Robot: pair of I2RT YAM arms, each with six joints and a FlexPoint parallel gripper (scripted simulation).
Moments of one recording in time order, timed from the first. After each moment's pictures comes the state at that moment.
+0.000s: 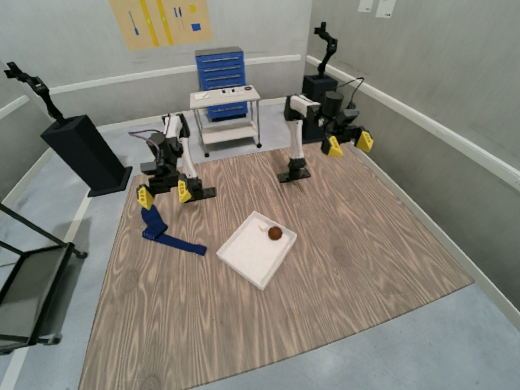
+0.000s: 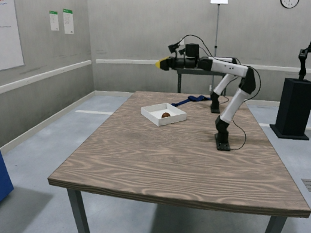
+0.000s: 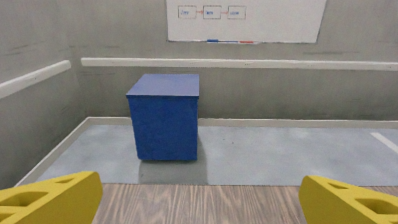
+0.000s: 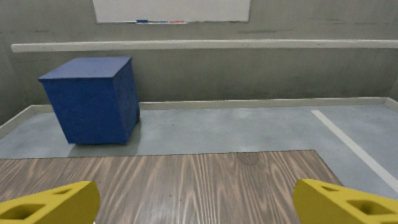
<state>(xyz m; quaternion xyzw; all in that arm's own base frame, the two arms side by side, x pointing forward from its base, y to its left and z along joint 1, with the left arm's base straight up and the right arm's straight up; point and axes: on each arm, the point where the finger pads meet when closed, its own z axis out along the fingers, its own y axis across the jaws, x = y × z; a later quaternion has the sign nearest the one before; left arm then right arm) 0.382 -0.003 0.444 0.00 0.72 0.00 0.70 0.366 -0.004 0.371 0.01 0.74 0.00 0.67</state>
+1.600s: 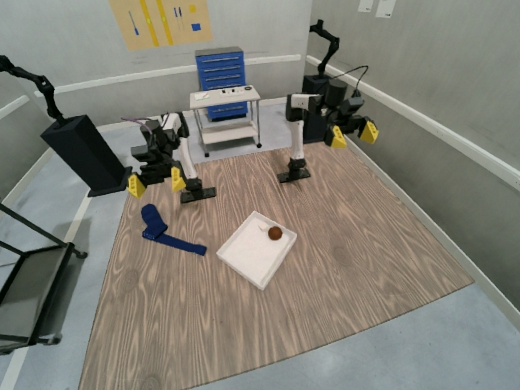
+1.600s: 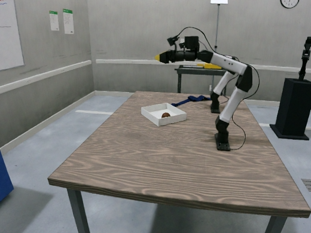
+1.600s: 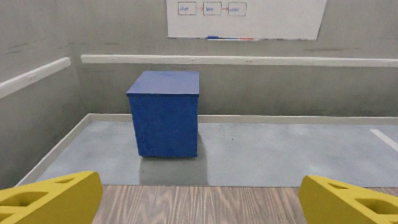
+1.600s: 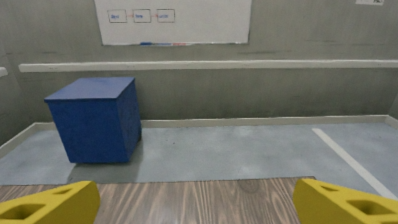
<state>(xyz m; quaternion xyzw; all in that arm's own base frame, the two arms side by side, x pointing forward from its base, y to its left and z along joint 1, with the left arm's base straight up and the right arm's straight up) 0.384 -0.003 0.476 0.00 0.73 0.00 0.69 0.372 -0.002 0.427 0.01 0.72 0.00 0.70</state>
